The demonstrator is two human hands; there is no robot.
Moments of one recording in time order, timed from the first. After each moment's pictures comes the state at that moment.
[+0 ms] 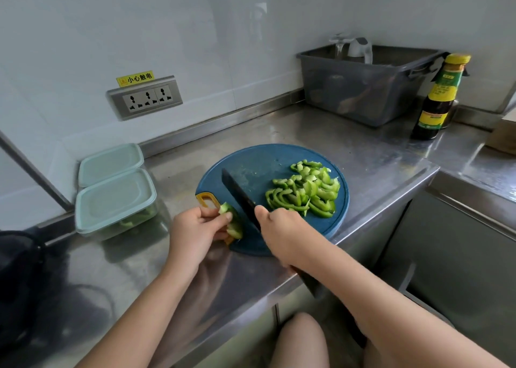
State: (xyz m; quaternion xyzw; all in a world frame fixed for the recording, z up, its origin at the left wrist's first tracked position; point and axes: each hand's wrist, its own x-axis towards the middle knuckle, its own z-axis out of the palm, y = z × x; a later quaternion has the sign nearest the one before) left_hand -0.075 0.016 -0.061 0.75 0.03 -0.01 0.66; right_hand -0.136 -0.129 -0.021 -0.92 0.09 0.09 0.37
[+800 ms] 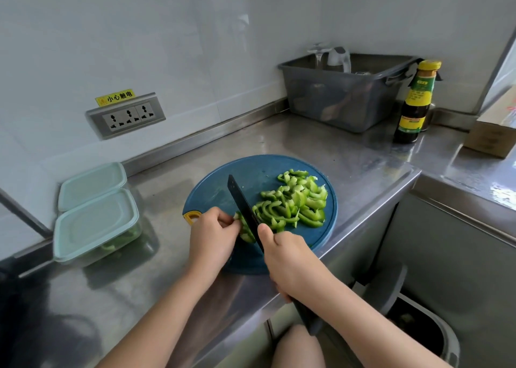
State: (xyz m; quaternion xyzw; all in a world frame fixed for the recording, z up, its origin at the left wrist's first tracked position) left_hand -0.070 -0.034 -0.052 0.90 -0.06 0.08 0.42; right_hand -0.159 -0.144 -0.030 -0.85 0.17 0.04 0.50
